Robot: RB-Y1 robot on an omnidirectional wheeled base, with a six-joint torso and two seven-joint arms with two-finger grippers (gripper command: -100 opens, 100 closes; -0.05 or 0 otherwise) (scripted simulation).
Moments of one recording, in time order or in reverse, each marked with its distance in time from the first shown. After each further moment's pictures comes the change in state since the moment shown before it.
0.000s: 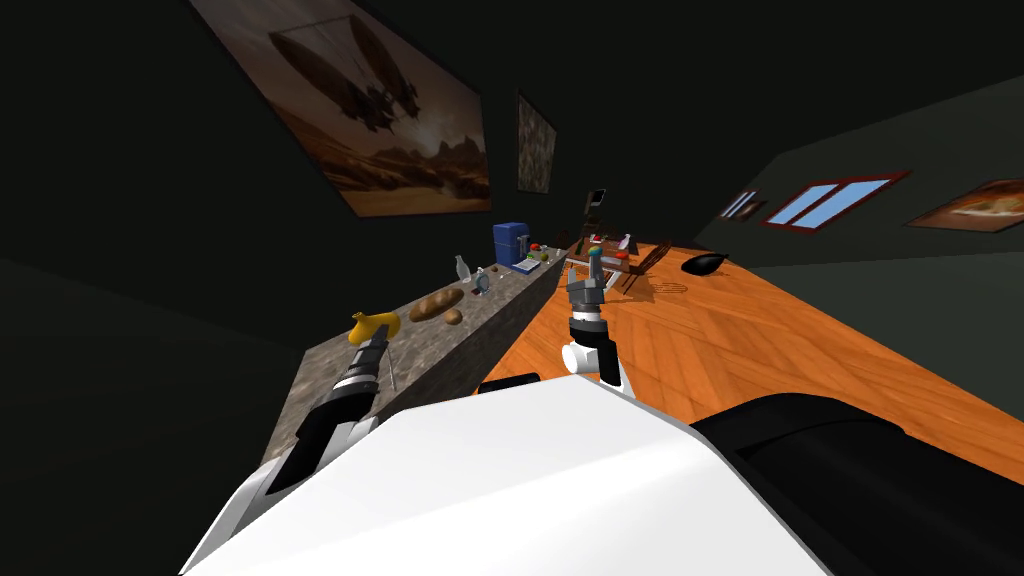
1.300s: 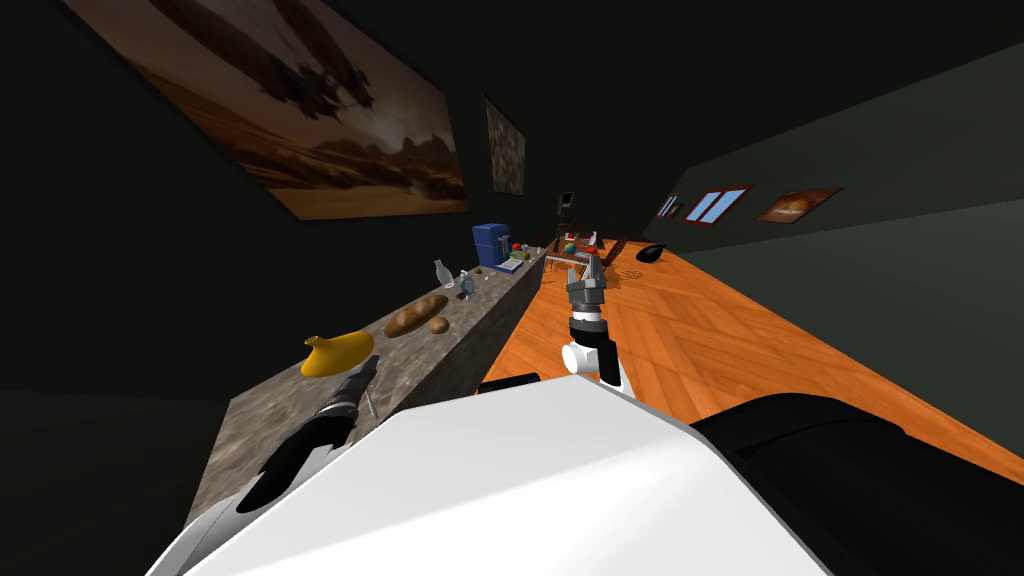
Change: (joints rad) left arm 0.099 0.072 0.052 0.038 0.023 0.306 -0.108; right arm 0.000 0.000 0.000 0.000 0.000 0.000 0.000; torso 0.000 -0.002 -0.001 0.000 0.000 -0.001
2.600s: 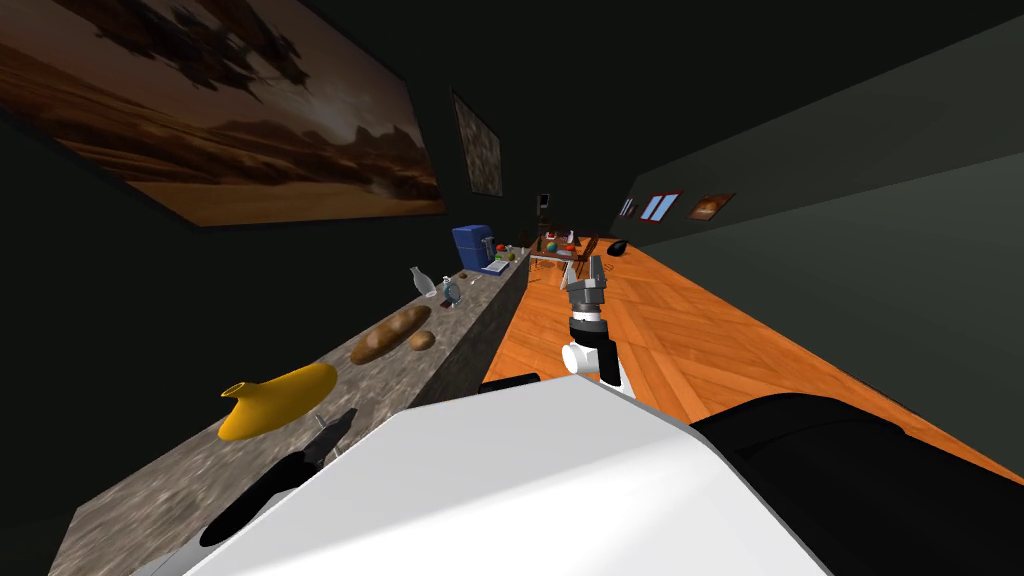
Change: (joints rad) left arm 0.143 0.129 0.012 0.060 0.058 0.342 -0.107; right arm 0.000 0.000 0.000 0.000 0.000 0.000 0.000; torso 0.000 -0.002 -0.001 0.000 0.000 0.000
